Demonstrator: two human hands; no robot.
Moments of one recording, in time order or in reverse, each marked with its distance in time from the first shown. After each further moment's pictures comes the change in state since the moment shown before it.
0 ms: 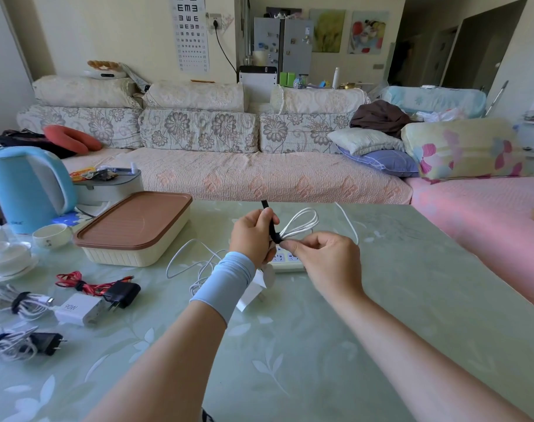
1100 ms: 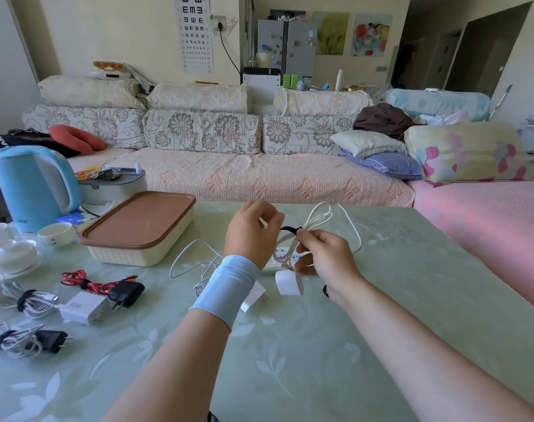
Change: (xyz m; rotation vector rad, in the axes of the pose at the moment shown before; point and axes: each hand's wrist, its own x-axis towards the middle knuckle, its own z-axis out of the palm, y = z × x) left_hand 0.002 -0.001 -0.014 0.517 0.176 0.499; right_hand 0.014 -0.005 0.008 0.470 -0.221 0.272
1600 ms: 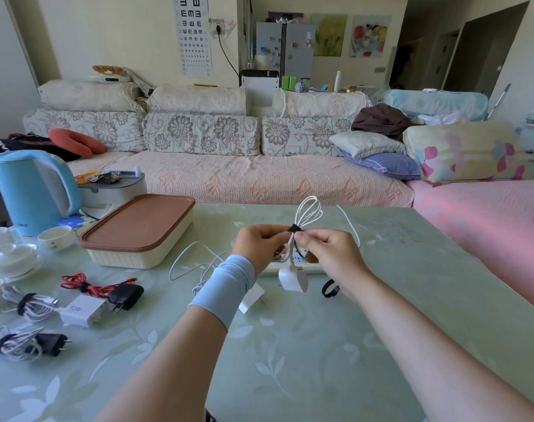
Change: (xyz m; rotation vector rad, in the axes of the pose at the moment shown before) left_hand -0.008 0.002 0.010 -0.486 -0.299 -0.463; right_hand 0.007 -0.005 -0.022 -0.228 -0.087 -0.190
